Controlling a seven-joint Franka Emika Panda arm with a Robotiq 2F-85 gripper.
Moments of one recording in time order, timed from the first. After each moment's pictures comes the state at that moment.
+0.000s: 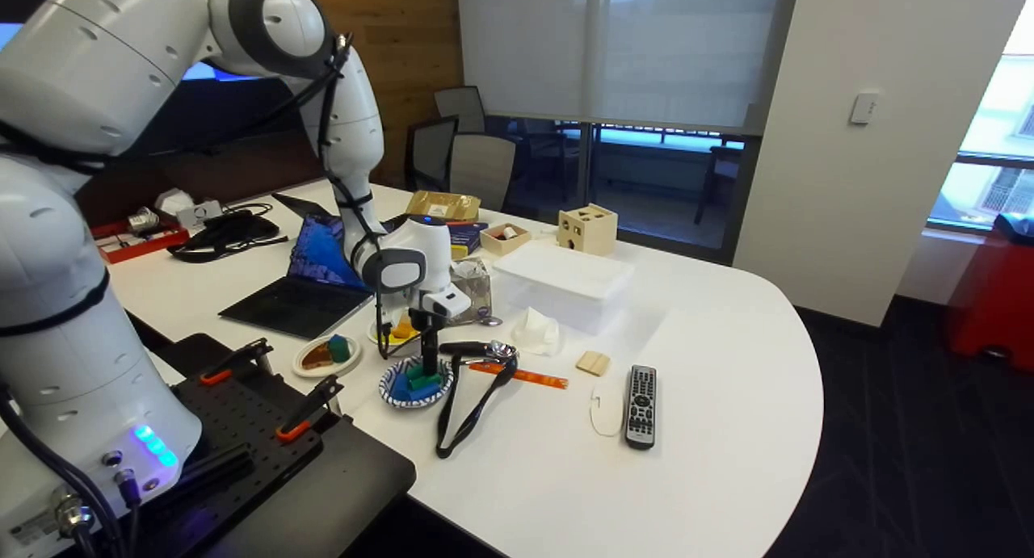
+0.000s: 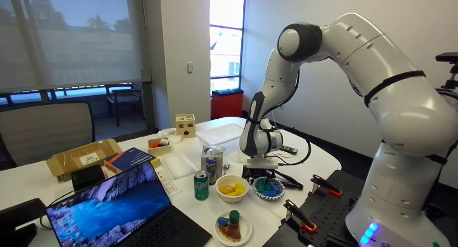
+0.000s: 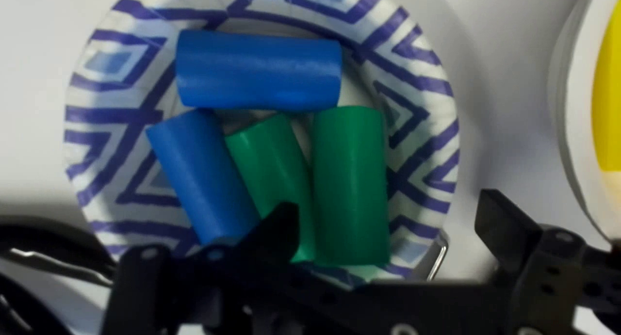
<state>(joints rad) -0.09 0.84 -0.04 -2.22 0.32 2.96 0.38</state>
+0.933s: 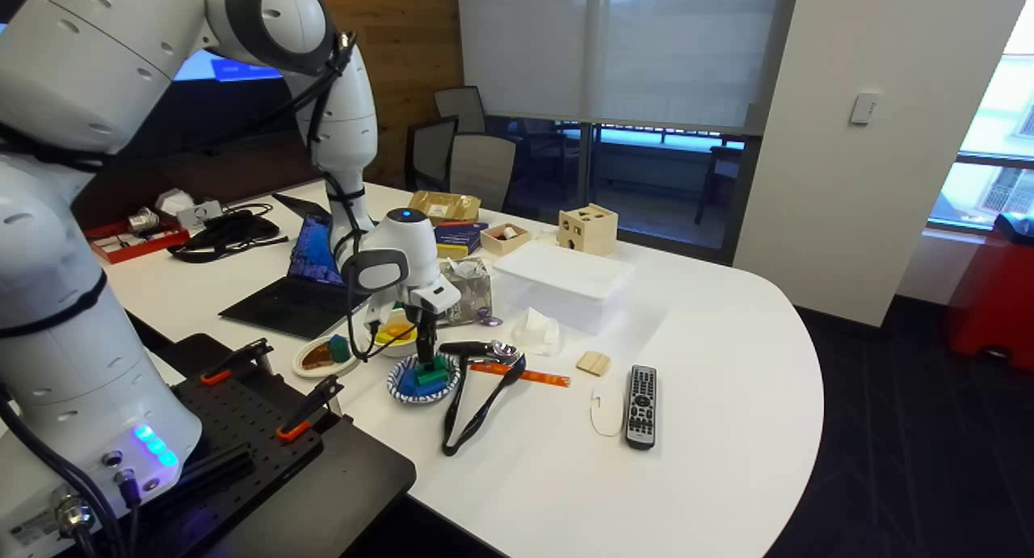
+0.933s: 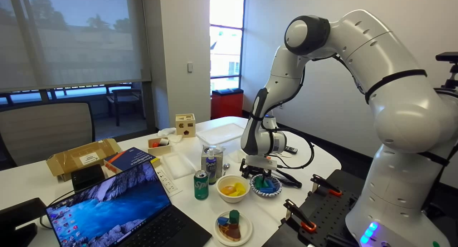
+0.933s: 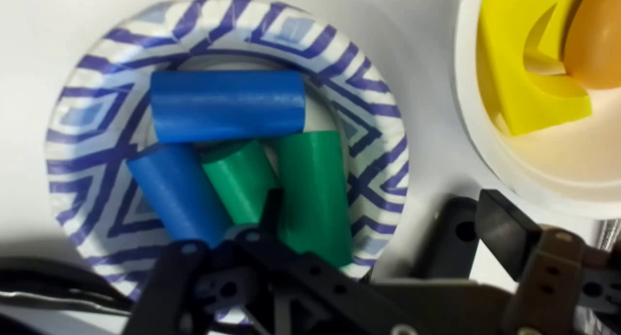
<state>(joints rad) -0.20 0.79 0.09 -2.33 0.39 3.20 0.38</state>
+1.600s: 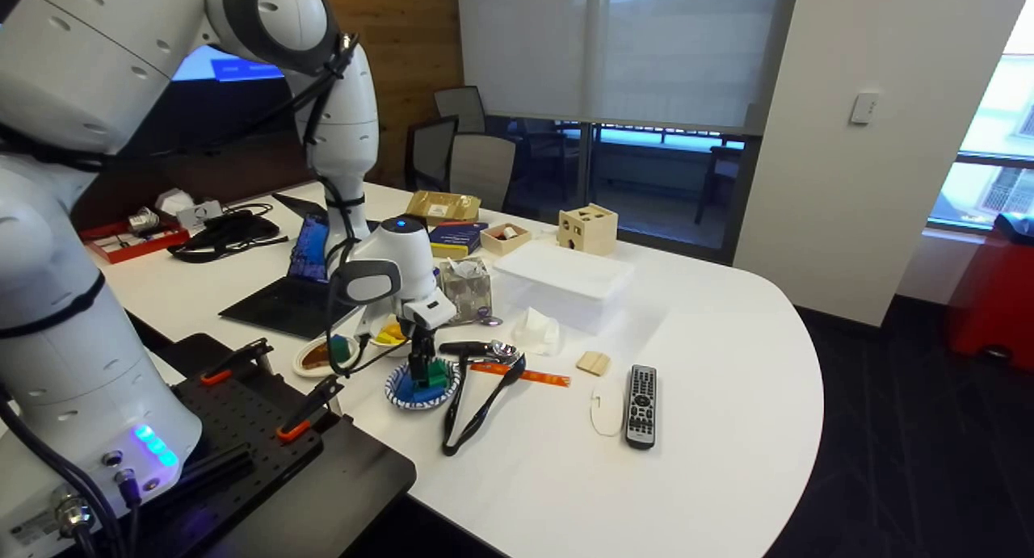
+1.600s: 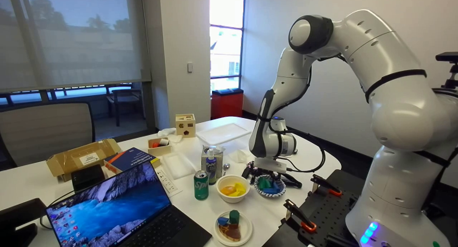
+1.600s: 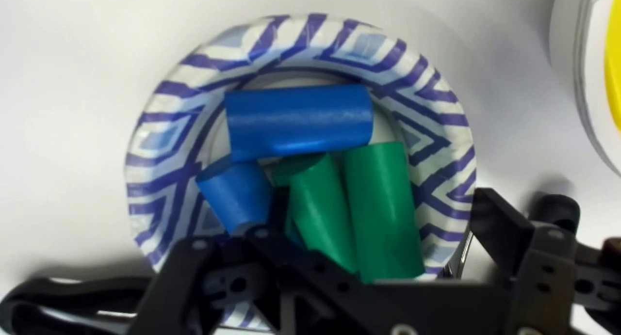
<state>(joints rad) -0.27 0.78 0.10 -2.41 0.41 3.26 0.38</state>
